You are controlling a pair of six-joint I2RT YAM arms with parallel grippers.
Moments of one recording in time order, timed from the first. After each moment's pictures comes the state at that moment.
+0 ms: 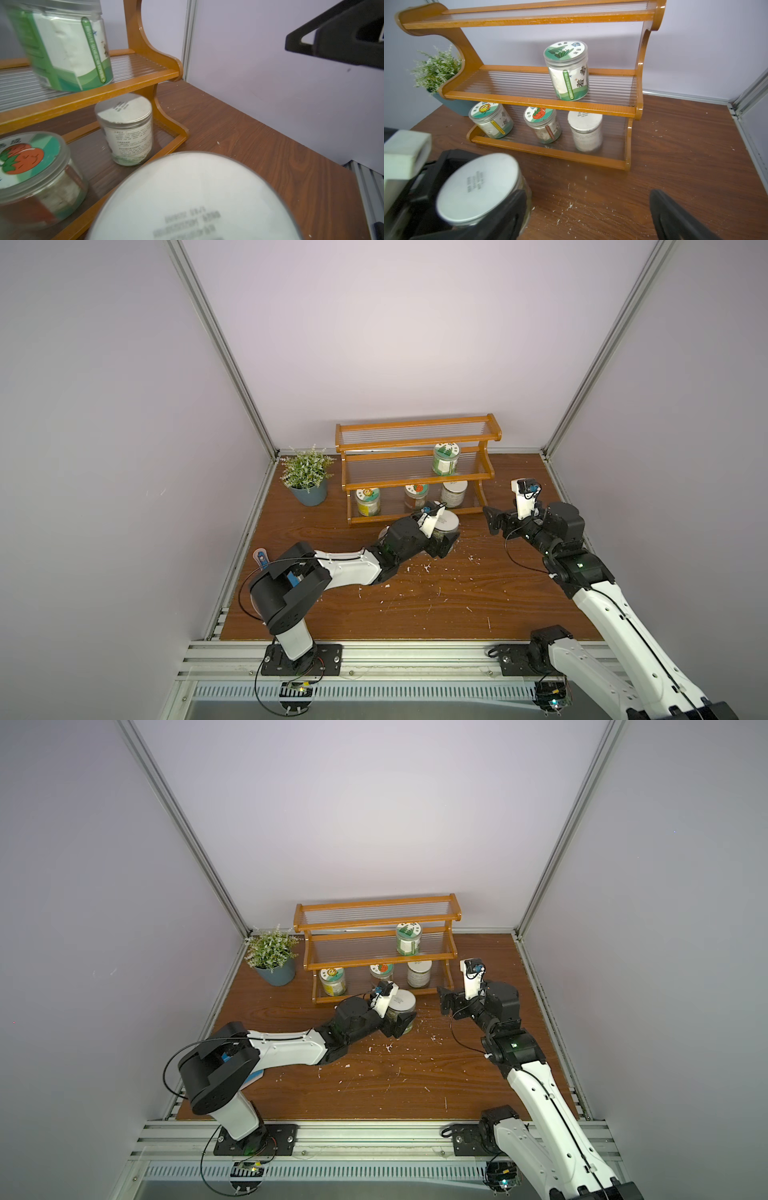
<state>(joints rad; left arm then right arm) -0.88 1.72 0.84 0.69 0.06 -0.17 0.24 0.84 0.76 -0.28 -0.13 0.05</state>
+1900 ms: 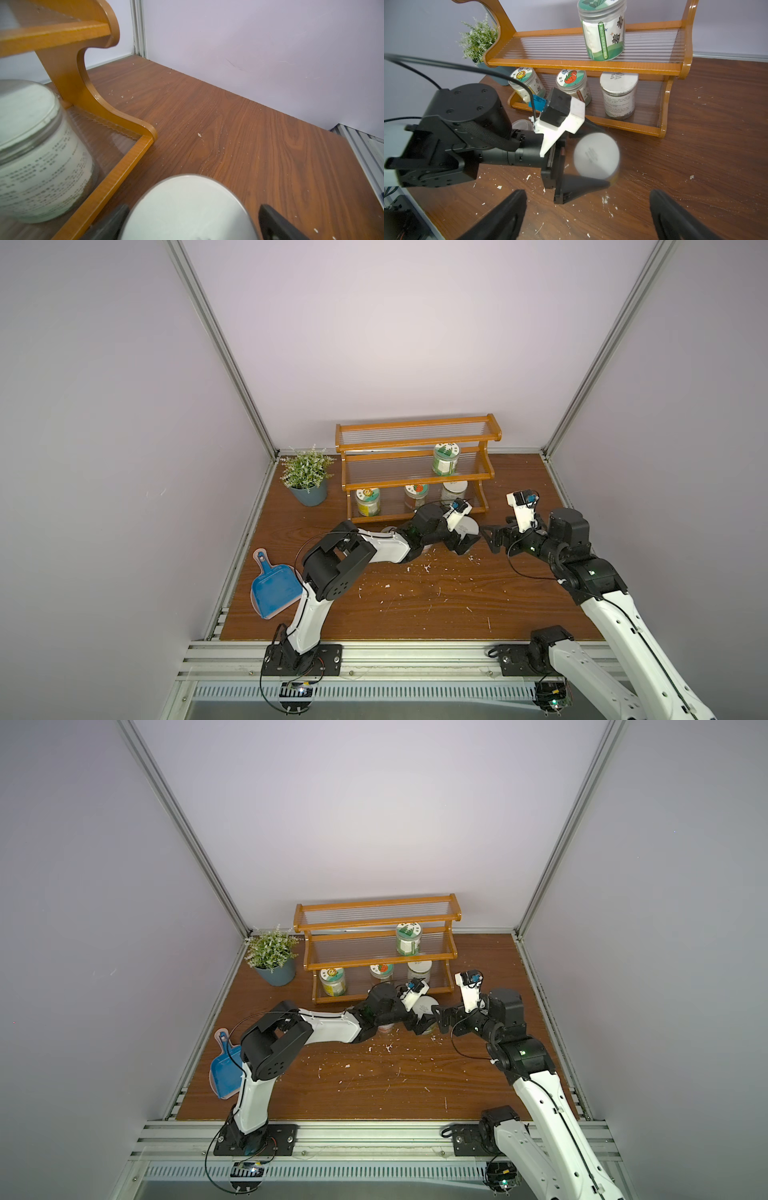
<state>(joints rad) -0.85 2.06 1.18 0.58 0.32 -0.04 0.23 0.79 0.81 -0.52 -0.29 0.08</state>
